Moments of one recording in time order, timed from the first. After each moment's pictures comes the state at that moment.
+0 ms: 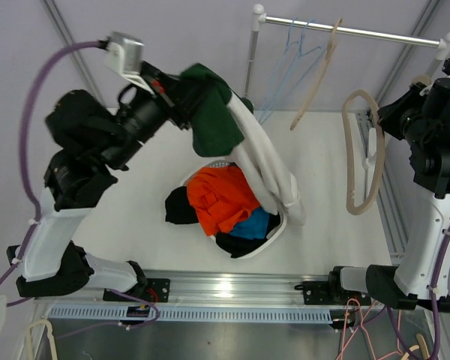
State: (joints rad) left arm -0.96 1.31 2.07 -0.48 -0.16 -0.22; right arm -0.06 1.29 2.16 -1.17 0.09 0.46
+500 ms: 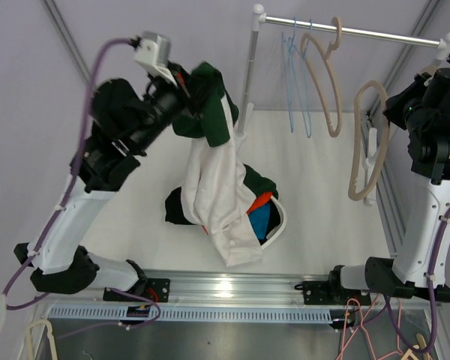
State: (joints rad) left arm -0.78 1.40 2.12 -0.49 -0.12 -0.21; right arm -0.09 1.35 2.16 -1.09 0.15 0.43
